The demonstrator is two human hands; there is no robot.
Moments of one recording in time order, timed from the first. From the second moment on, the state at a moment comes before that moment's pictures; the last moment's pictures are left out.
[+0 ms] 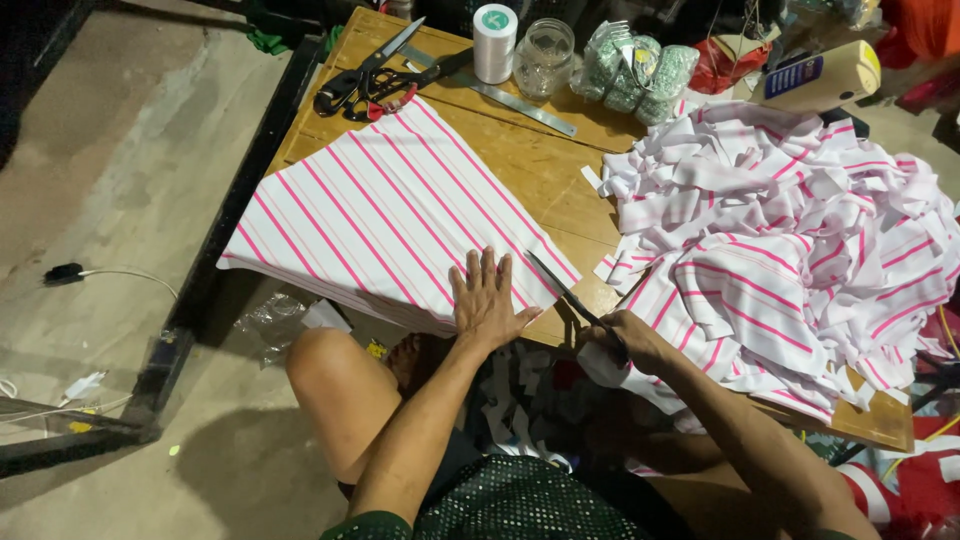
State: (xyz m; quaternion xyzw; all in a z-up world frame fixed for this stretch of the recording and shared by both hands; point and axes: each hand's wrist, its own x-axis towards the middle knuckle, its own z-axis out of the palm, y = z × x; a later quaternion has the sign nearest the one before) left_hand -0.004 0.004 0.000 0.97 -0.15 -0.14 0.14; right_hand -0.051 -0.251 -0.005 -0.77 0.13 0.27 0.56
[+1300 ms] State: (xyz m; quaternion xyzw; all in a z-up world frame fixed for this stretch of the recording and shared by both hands) left_hand -0.007 0.007 0.002 0.97 -0.16 -0.13 0.14; right_hand 0.016 -0.269 -0.090 -0.82 0.09 0.27 0.49
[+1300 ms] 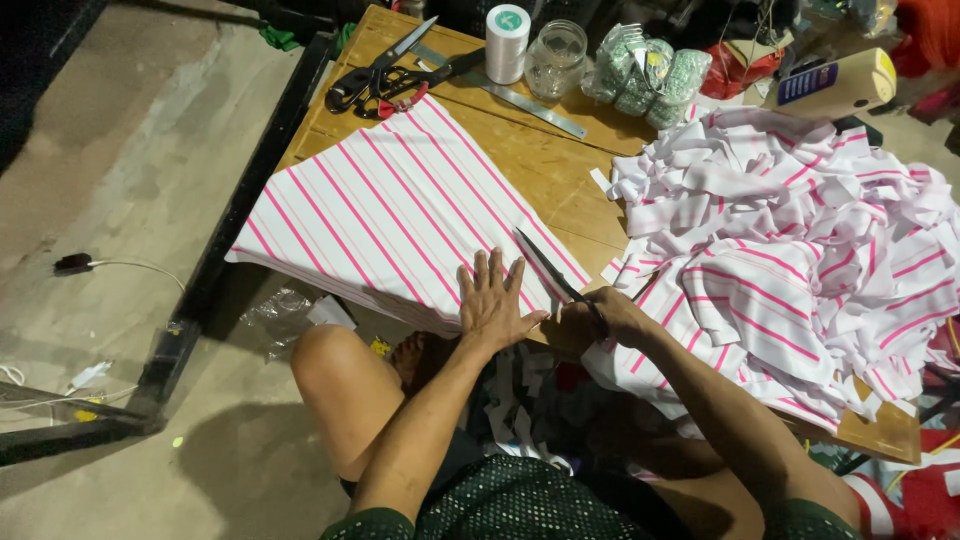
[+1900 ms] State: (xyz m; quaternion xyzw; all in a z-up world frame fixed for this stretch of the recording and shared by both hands) left_hand -0.005 0.004 0.004 0.97 -0.16 -0.13 0.11; right_hand 0.035 -0.234 -0.081 -0.82 0.12 0.26 0.49
